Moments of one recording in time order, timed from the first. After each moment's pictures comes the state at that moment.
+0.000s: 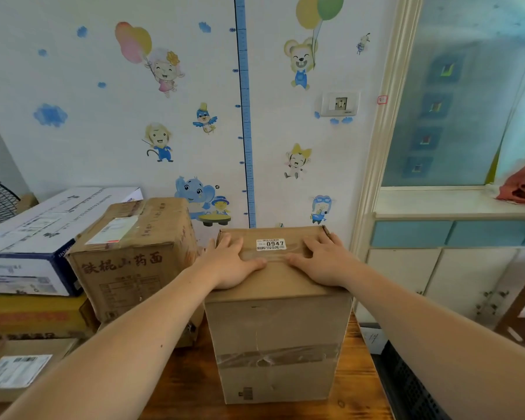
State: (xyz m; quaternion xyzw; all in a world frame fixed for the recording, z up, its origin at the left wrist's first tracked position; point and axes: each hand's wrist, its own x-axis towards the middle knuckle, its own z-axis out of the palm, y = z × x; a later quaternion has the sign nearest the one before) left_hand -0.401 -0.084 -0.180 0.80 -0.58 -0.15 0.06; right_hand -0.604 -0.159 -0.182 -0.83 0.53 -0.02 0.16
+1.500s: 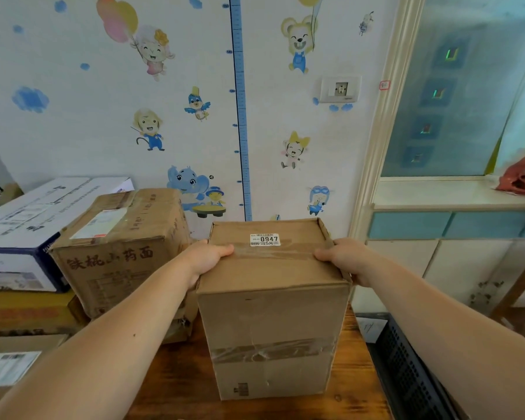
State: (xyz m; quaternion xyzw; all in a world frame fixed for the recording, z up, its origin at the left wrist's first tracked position) left_hand -0.371 -0.095 -0.197 0.73 -0.34 -0.43 0.42; right_hand -0.631 -0.181 -0.188 -0.61 0.59 -0.16 0.50
